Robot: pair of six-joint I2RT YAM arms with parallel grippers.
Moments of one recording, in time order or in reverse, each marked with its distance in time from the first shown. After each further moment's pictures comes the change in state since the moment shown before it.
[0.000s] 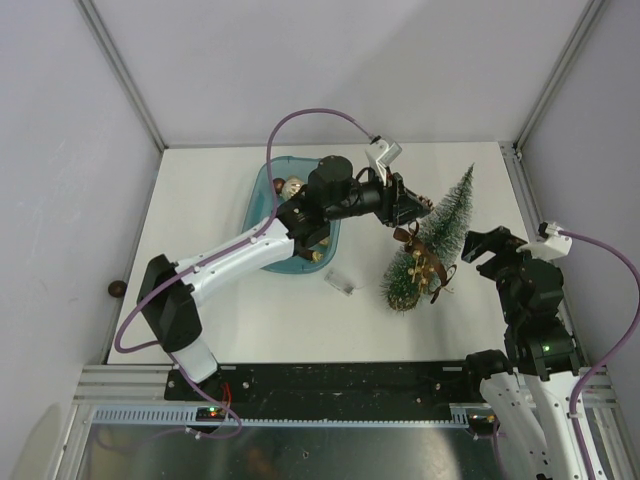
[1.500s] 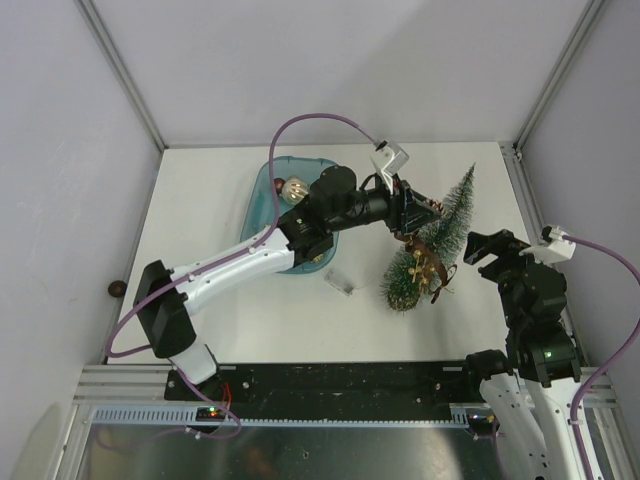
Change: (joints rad) left arm -0.077 -0.037 -0.016 0.052 -0.071 0.019; right arm -0.001 -0.037 -0.004 0.000 0.000 -0.004
